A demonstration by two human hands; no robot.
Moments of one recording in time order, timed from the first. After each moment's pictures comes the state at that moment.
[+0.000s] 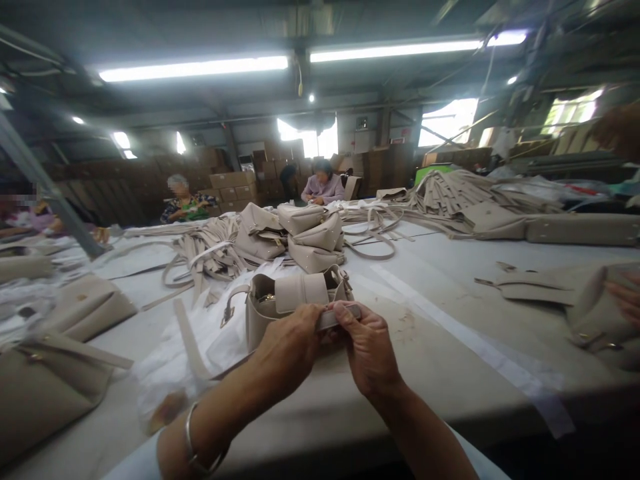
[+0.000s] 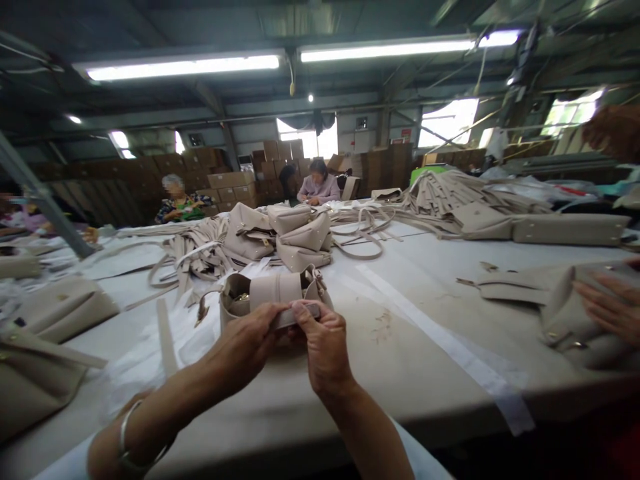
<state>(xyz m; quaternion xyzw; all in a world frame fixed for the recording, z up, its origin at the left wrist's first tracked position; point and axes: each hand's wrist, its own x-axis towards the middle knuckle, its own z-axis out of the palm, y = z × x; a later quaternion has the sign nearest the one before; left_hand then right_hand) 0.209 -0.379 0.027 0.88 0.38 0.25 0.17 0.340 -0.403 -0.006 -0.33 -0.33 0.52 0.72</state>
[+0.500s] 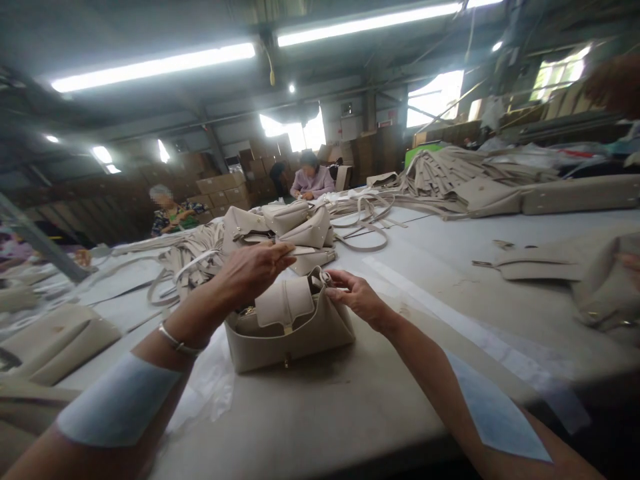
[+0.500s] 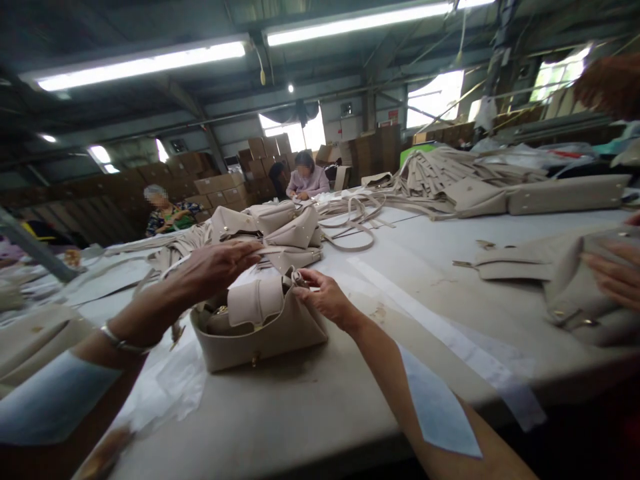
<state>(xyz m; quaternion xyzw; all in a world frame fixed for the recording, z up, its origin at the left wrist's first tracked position) 0.224 -0.271 0.097 0.89 0.42 0.12 -0.13 0.437 -0.306 -0.032 -0.40 -0.51 0.46 0.60</state>
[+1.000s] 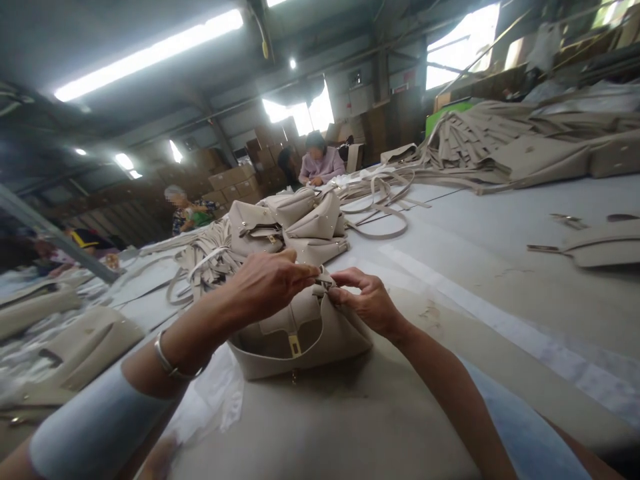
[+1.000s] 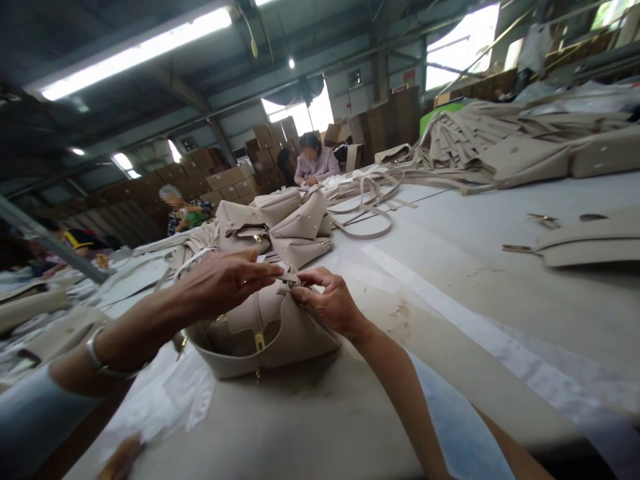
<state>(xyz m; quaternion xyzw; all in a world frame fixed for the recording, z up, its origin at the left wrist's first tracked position) 0.251 -0.272 0.094 0.93 0.32 0.00 -0.15 0.430 -0.293 -0.044 -0.37 -0.58 0.37 0.63</state>
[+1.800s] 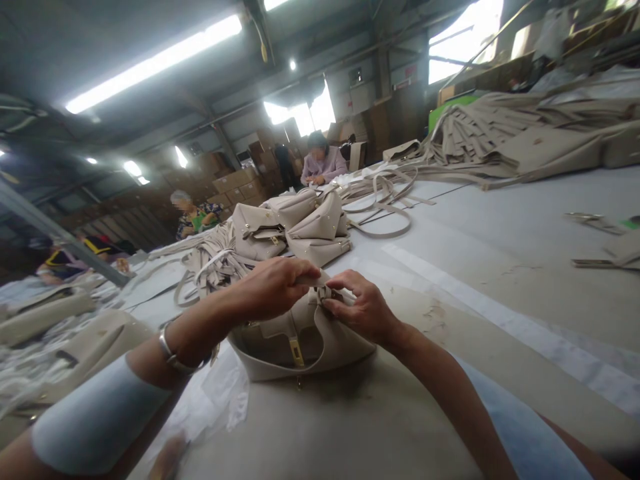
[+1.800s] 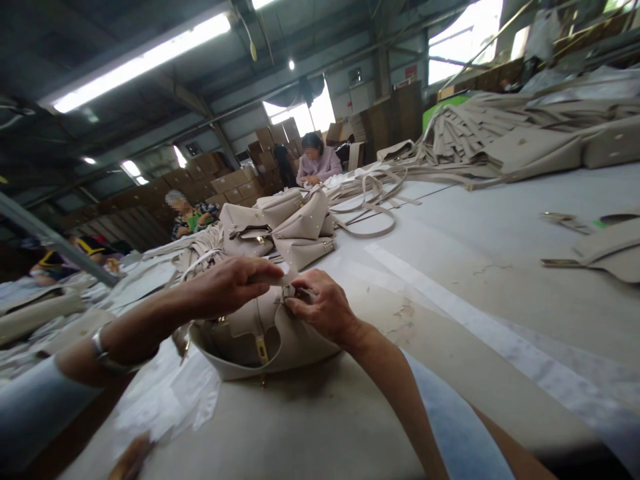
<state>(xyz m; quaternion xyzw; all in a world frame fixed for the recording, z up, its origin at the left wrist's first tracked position) 0.255 -0.266 0.093 0.93 0.36 0.01 0.05 0.421 -0.298 -0.045 -0.41 -0.67 0.17 0.59</state>
